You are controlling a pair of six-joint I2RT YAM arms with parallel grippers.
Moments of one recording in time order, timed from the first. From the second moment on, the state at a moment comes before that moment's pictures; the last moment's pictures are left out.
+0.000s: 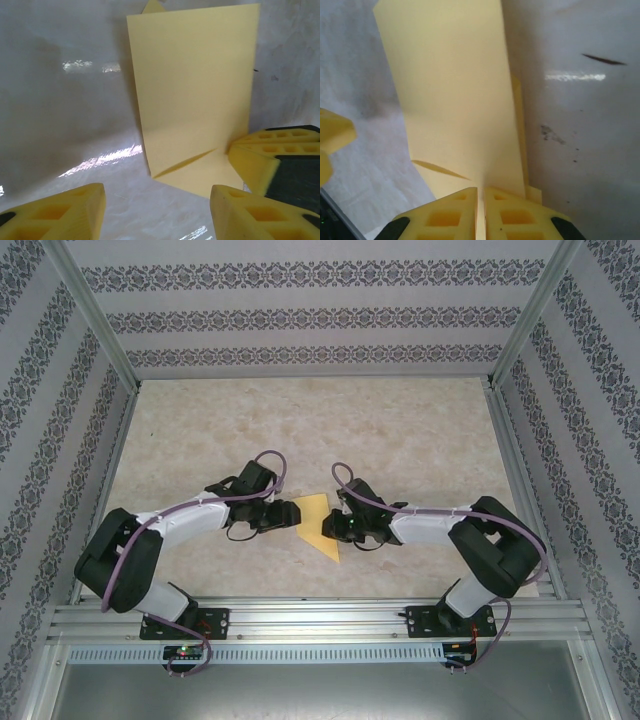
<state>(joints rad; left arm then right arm) -0.58 1.49 0.76 -0.36 0.39 -0.72 0.75 1.59 0.63 0.02 -0.32 0.87</state>
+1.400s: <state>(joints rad) -0.60 1.62 0.72 -0.10 0.46 -0.96 0.70 1.64 0.50 0.36 -0.43 0.98</state>
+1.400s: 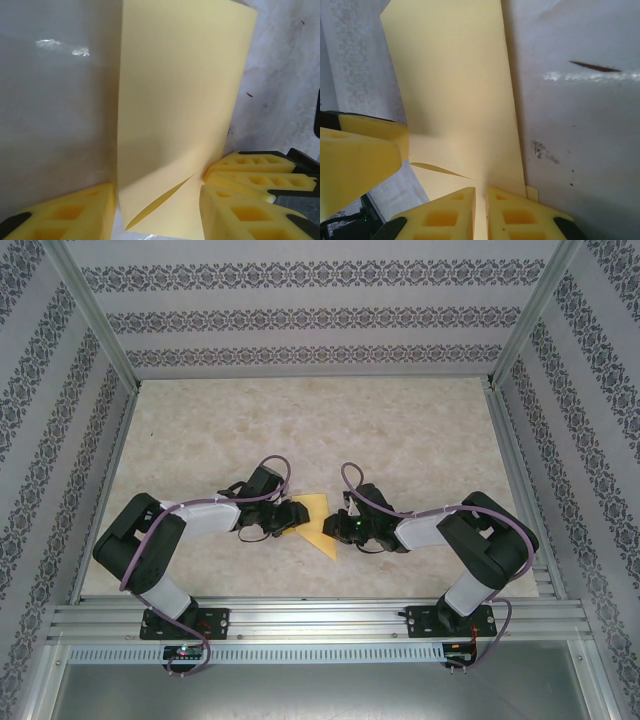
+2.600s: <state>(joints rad) -0.60 1.63 0.68 0.12 0.49 -1.03 0.65 1.68 0.47 0.48 -0.55 1.00</state>
